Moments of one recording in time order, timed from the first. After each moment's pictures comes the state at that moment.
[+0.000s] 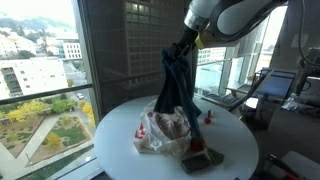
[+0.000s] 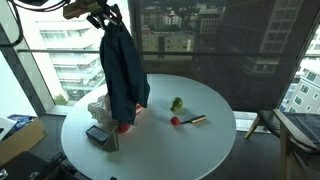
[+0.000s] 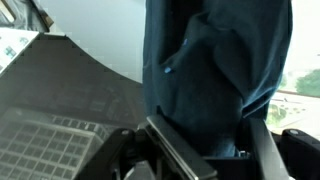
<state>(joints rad) 0.08 -0.24 0.19 -2.34 -0.55 2.72 0.44</state>
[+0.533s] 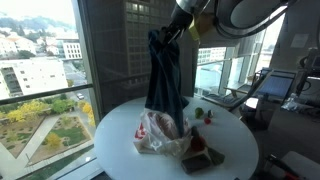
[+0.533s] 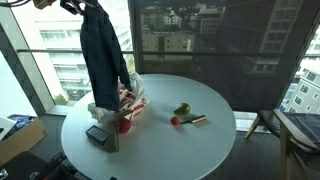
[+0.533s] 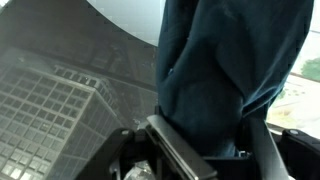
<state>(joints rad) 0.09 -0.35 0.33 -2.34 -0.78 2.73 0.63</state>
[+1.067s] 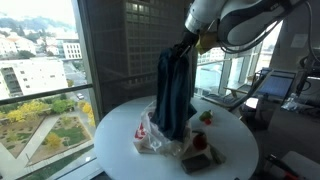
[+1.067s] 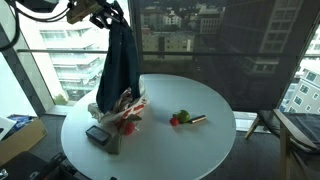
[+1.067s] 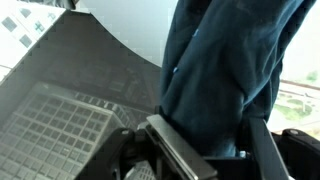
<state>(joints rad) -0.04 -0.24 0.27 -2.35 -0.87 2.77 0.67</state>
